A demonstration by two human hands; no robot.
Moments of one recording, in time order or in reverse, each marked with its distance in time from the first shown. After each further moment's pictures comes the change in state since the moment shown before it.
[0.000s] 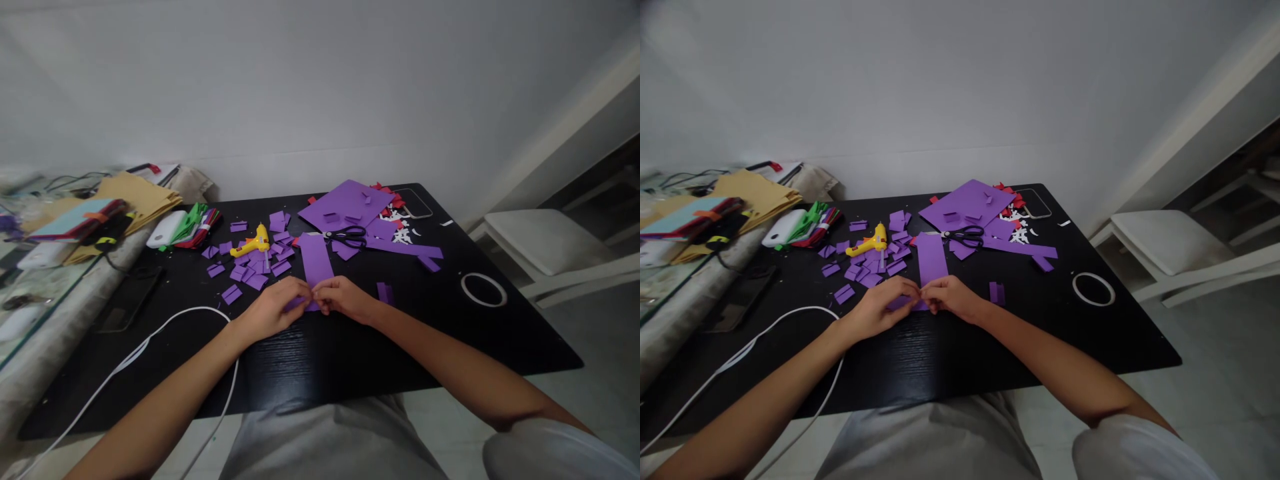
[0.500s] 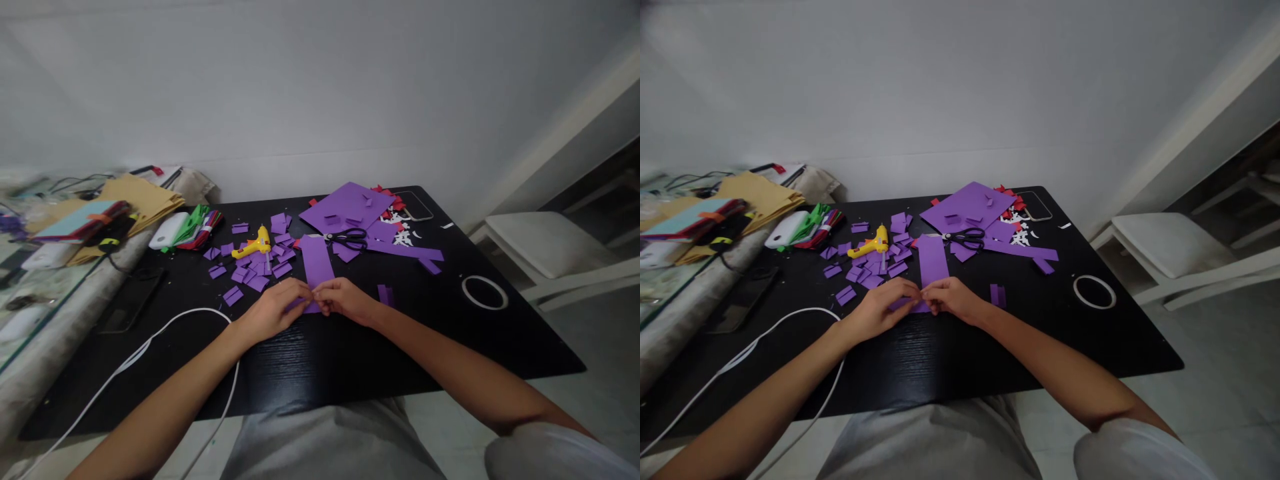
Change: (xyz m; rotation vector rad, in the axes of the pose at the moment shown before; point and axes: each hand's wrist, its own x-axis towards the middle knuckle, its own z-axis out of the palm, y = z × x) left_hand -0.001 -0.002 0.001 0.026 0.009 0.011; right_hand -0.001 -0.003 0.001 0.020 0.007 0.007
